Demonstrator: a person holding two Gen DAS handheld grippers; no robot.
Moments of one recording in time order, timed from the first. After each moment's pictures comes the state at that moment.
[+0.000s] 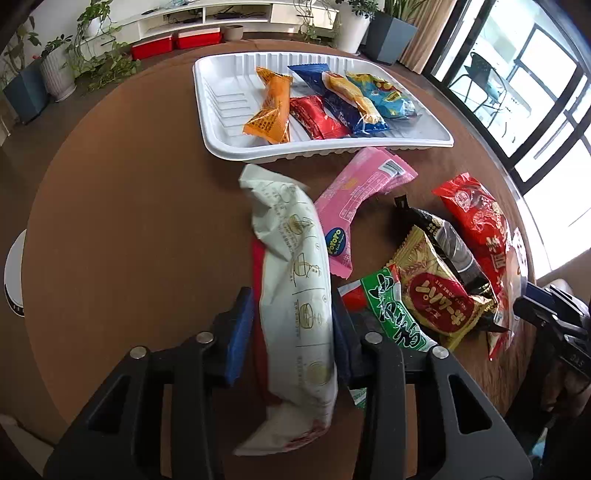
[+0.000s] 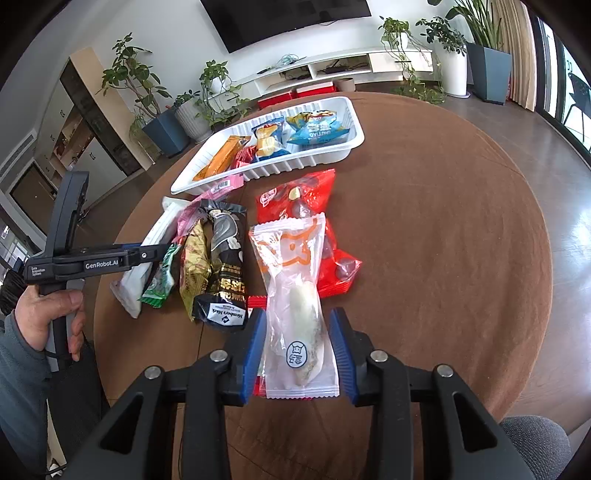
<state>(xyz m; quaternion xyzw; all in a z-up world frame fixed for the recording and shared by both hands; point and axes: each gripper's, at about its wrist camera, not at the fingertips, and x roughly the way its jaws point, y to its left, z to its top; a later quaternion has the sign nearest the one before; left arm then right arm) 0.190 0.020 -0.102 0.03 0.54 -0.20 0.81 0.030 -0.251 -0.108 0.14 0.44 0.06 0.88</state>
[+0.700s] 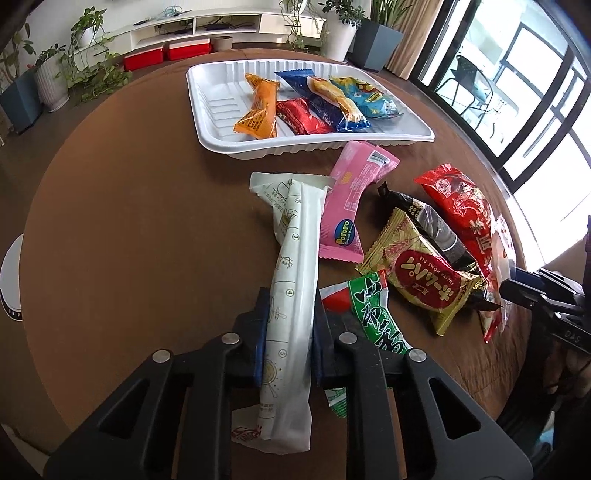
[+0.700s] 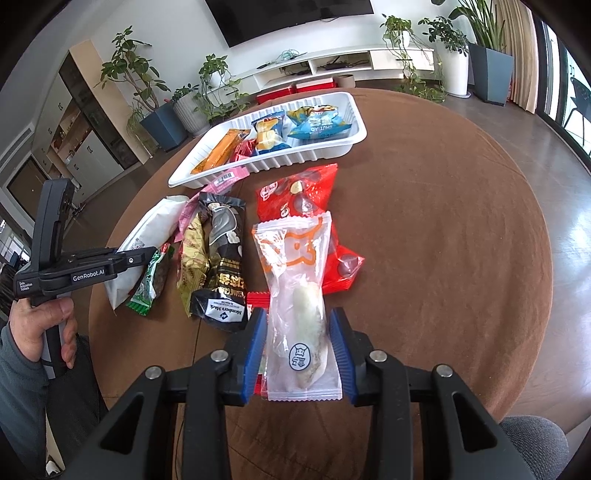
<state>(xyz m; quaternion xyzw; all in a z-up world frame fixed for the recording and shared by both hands) 0.166 0.029 -0.098 0.03 0.52 -0.22 0.82 0.032 -0.245 -0.109 0.13 0.45 0.06 0.88</state>
